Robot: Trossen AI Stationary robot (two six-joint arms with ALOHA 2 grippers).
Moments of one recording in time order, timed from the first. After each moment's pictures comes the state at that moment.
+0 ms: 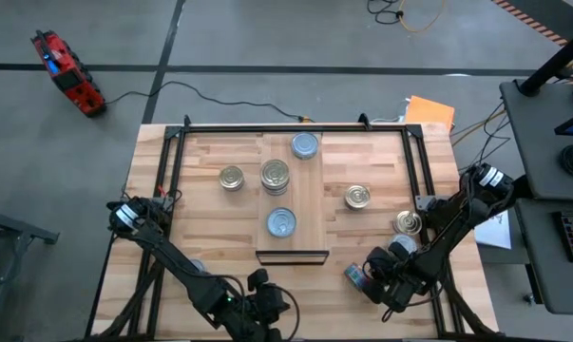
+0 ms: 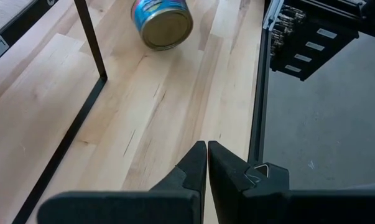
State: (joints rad) left arm -0.74 1.96 1.59 -0.49 -0.57 -0.89; right arm 0.88 1.59 0.83 -0.66 0.35 1.57
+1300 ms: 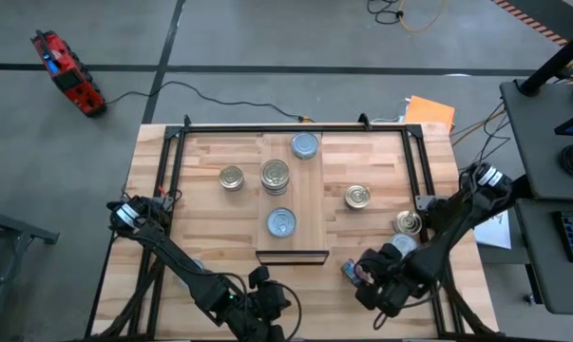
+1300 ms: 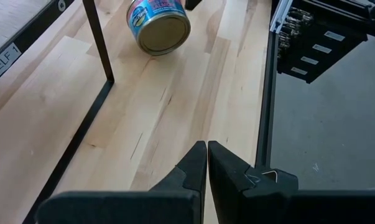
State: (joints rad) left arm -0.72 1.96 1.59 -0.50 -0.57 -0.89; right arm 0.82 1.59 1.06 -0.80 0.36 1.46
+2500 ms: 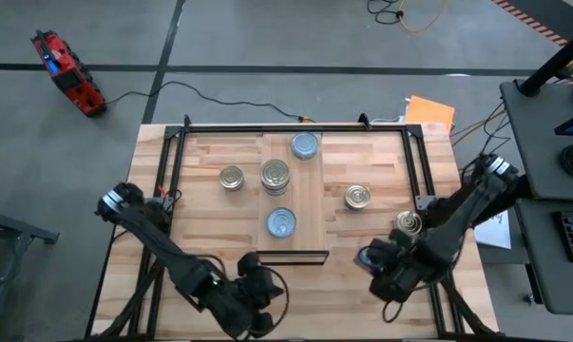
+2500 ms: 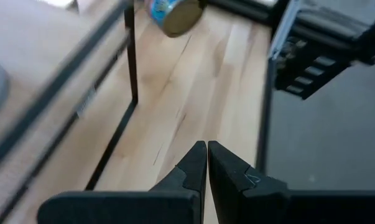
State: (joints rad) left arm -0.72 1.80 1.59 -0.61 -0.60 -0.88; right arm 0.78 1.46 1.18 -1.07 0.23 1.27
